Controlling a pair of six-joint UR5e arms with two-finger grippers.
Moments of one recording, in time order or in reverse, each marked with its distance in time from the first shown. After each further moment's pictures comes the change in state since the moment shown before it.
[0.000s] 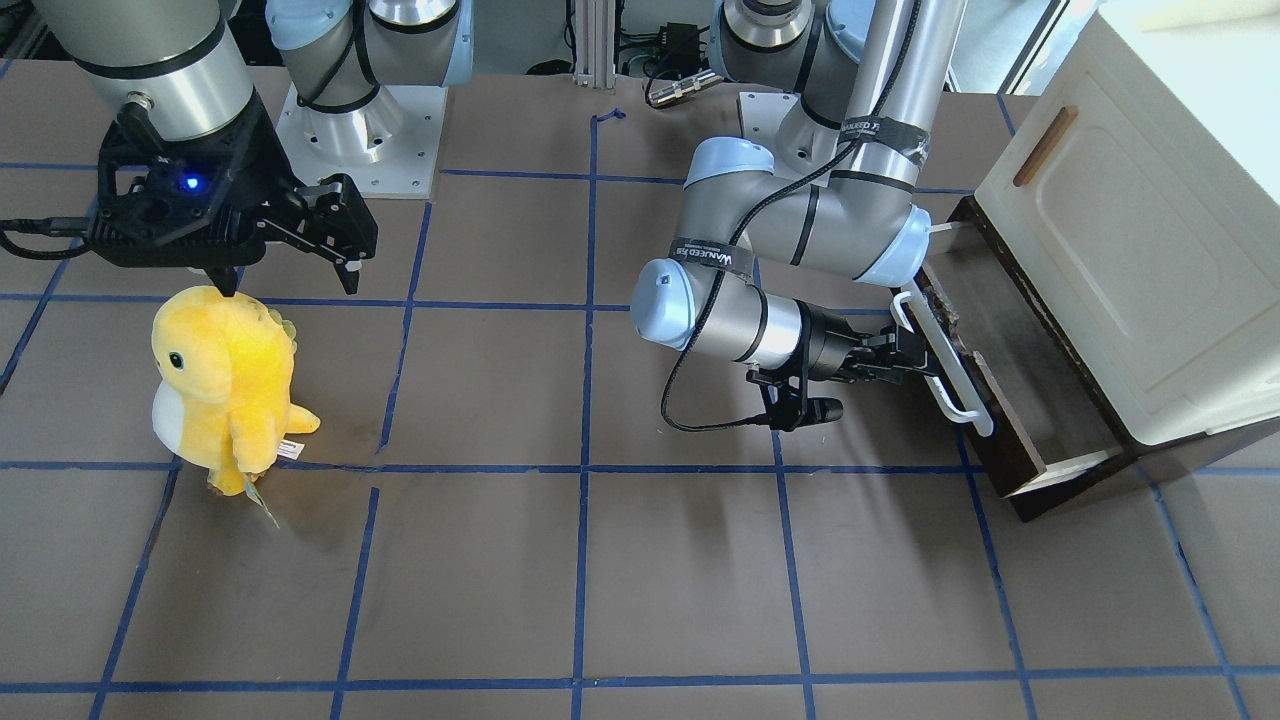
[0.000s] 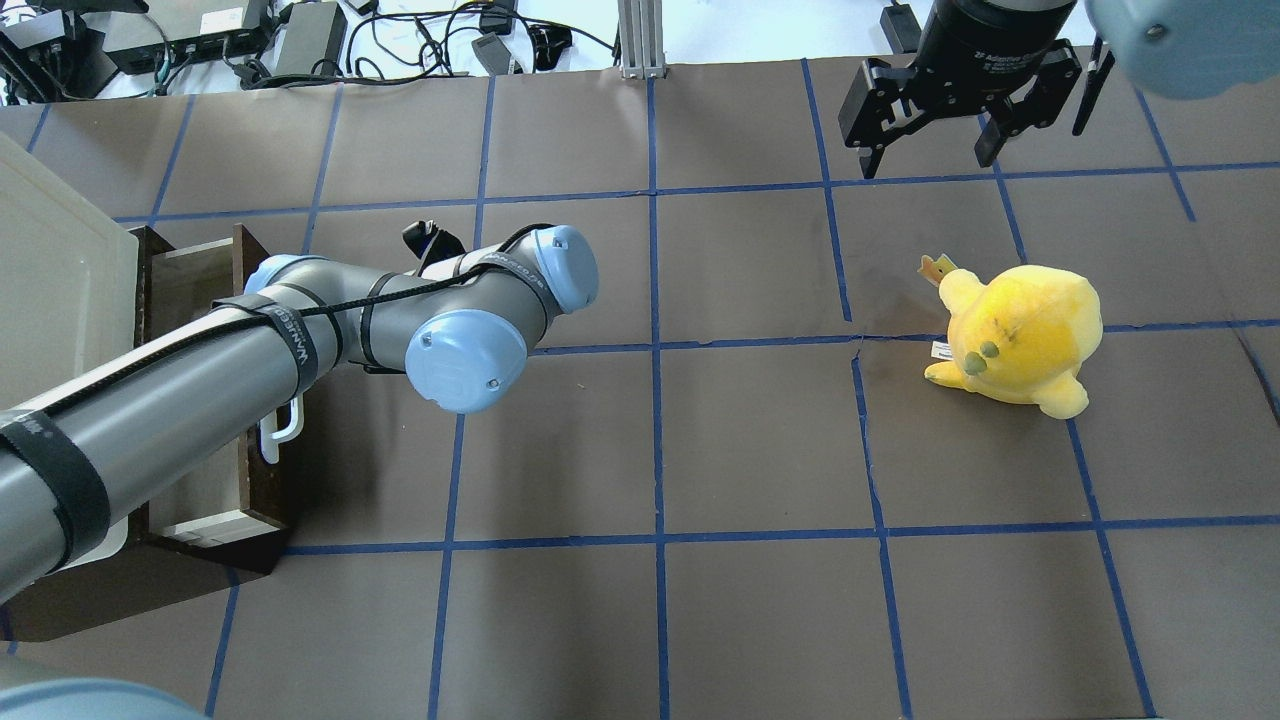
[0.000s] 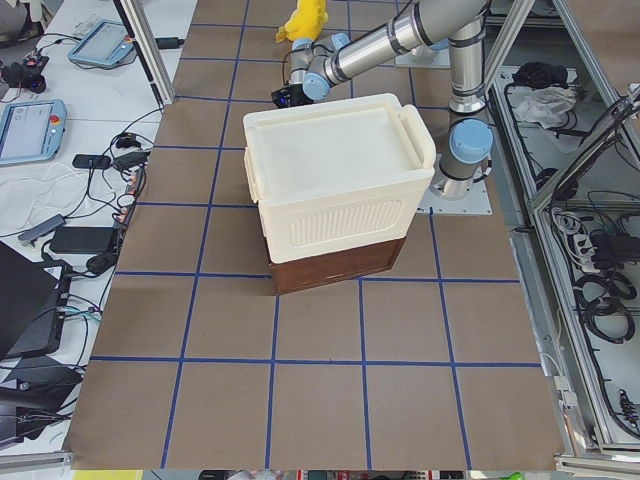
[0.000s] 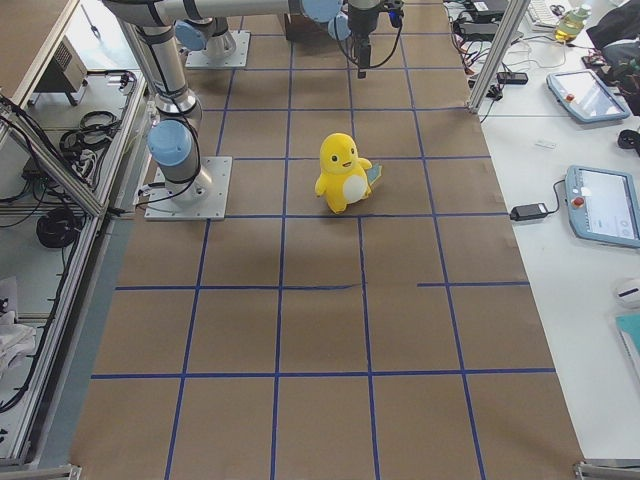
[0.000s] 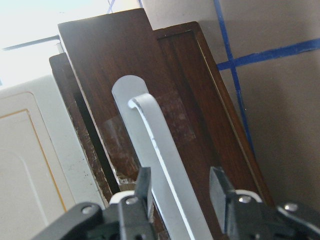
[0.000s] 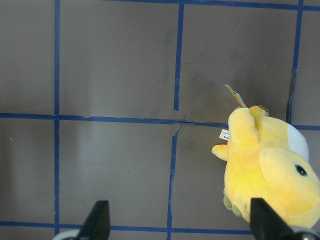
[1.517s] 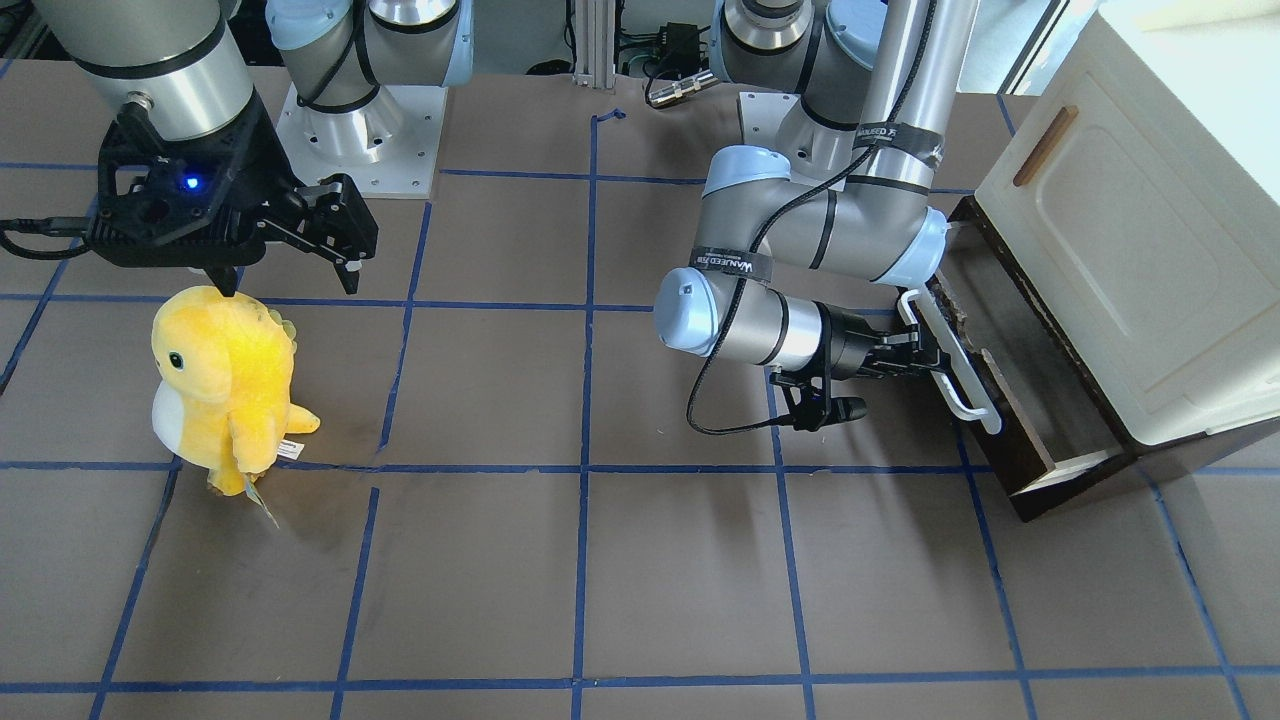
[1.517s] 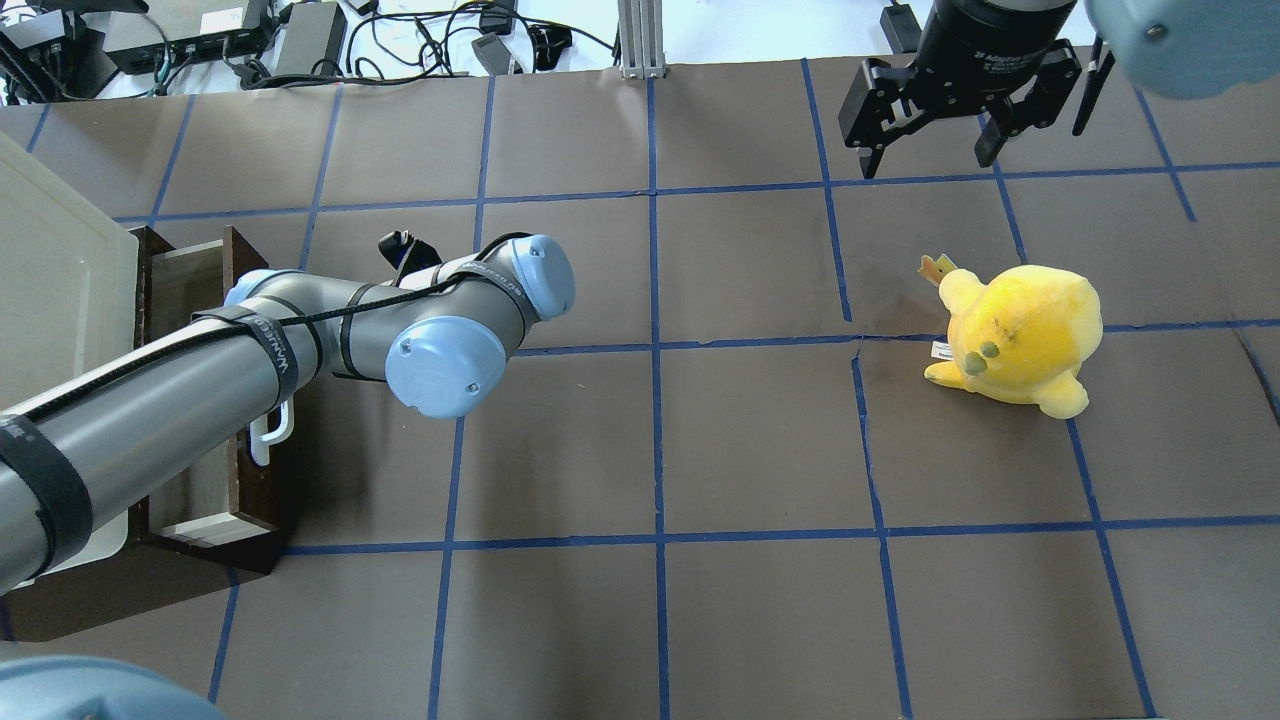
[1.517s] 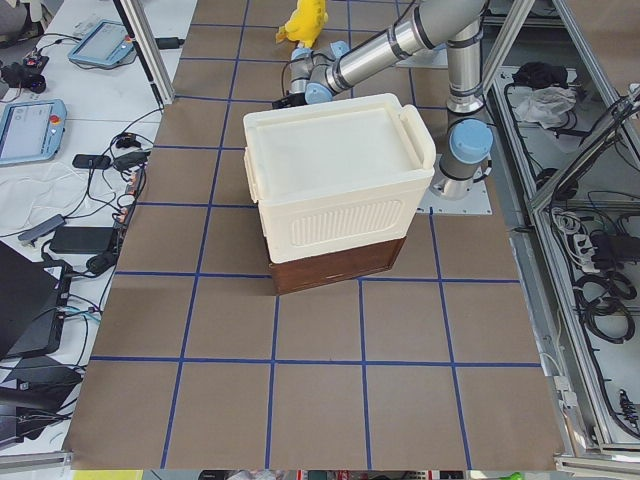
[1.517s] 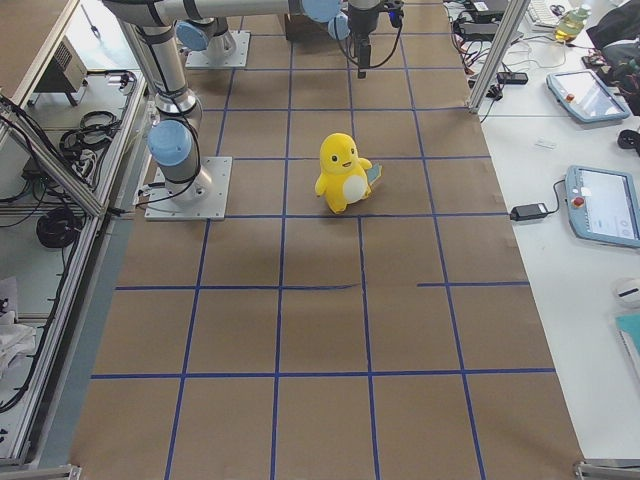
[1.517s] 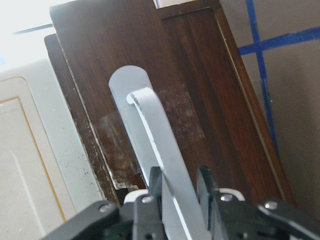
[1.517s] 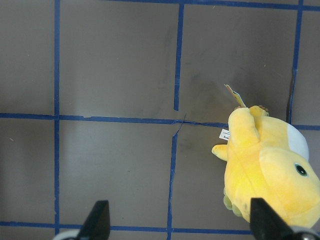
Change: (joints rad) left arm 0.025 0.006 -0.034 0.009 0.022 -0.022; right arm 0.000 0.000 0.000 0.000 0.000 0.001
